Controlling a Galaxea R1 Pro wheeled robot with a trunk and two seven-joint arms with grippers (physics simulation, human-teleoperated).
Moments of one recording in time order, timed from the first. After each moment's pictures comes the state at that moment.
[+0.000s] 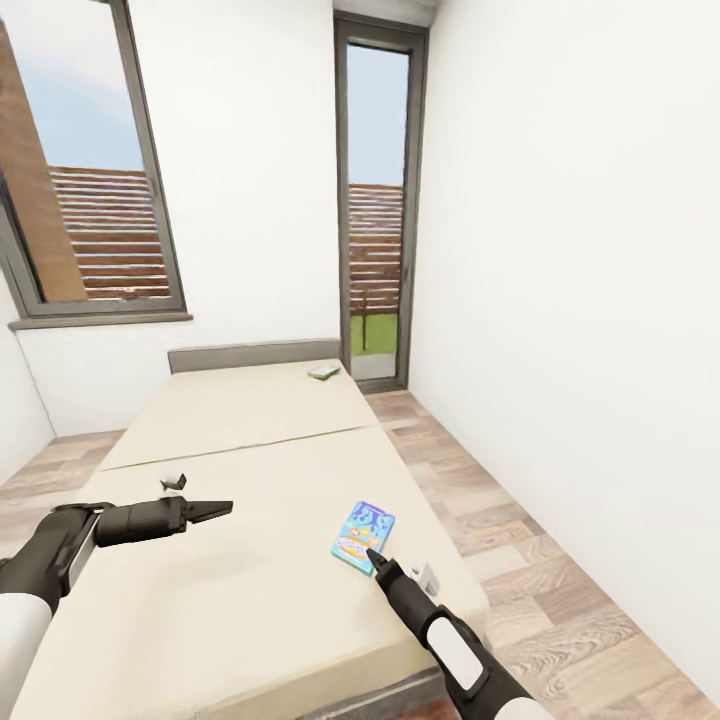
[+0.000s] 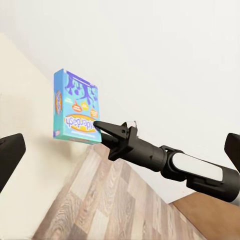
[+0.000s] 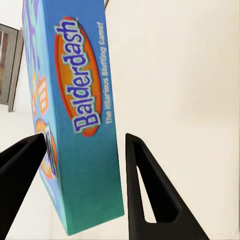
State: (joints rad) left arm -0.73 0.35 0.18 -0.67 -0.02 0.72 -1.57; right arm -0.51 0.17 0.13 -0.46 -0.96 0.09 0.32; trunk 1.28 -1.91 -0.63
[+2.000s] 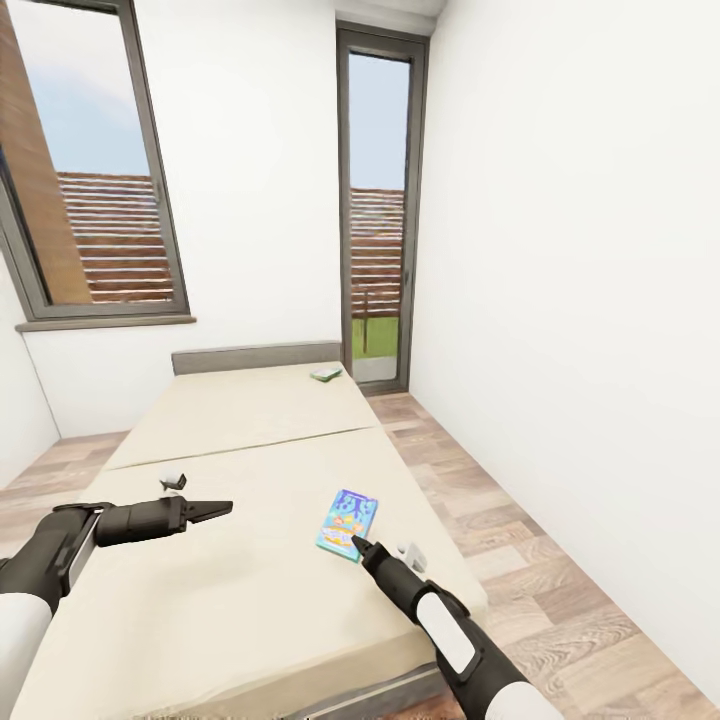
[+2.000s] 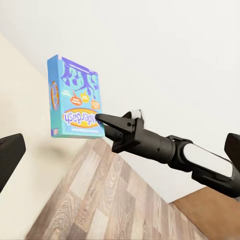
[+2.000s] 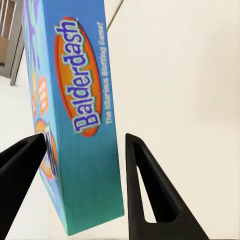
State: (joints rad) left arm -0.73 0.35 0.19 -0.67 -0.02 0.71 -1.57; right arm -0.52 0.17 0.23 -0.60 -0.96 0.18 0.21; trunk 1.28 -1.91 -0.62
